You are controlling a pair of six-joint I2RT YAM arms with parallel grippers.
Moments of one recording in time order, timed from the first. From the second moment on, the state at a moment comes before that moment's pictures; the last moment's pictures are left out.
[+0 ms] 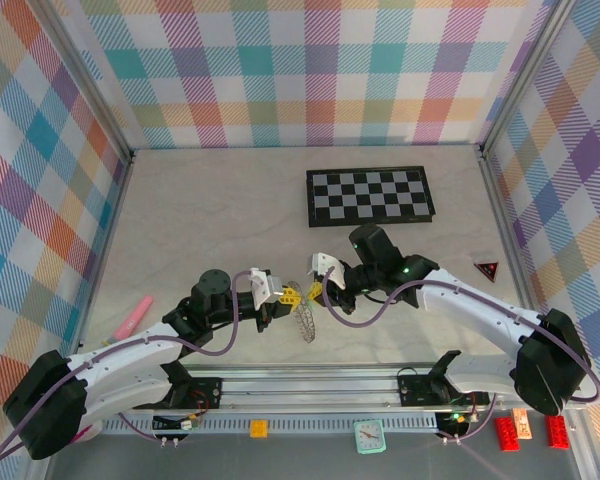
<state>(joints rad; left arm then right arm) -0.76 0.95 0.31 0.42 0.56 0.10 0.76 1.23 0.83 -0.38 -0.68 -0.45</state>
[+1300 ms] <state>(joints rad) -0.76 0.95 0.30 0.44 0.56 0.10 0.74 1.28 0.80 -0.24 -0.79 -0.39</state>
